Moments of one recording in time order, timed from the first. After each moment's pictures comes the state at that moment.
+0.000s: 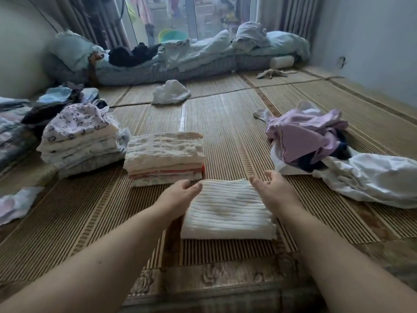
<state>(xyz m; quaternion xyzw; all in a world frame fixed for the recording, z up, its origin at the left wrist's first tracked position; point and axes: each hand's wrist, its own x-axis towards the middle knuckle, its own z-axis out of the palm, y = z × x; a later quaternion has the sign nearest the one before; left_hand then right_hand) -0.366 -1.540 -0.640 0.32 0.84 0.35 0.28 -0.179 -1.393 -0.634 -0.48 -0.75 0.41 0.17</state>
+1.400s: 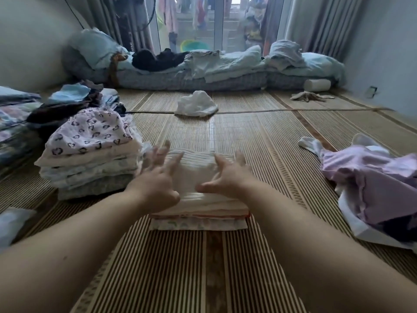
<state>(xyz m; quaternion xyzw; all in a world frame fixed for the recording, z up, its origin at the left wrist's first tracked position) -0.562 -1.531 -0.618 0.45 0.89 0.12 0.03 -0.440 -1.365 -0.620 -0.33 -0.90 0.27 0.02</state>
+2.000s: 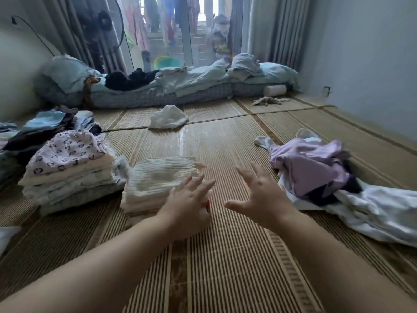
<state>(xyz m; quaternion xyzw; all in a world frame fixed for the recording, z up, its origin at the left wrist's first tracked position) -0.413 -1.499 -0.610 0.58 0.80 0.13 0.07 -0.248 -1.382 -0.592 -0.35 -0.91 0.18 0.15</state>
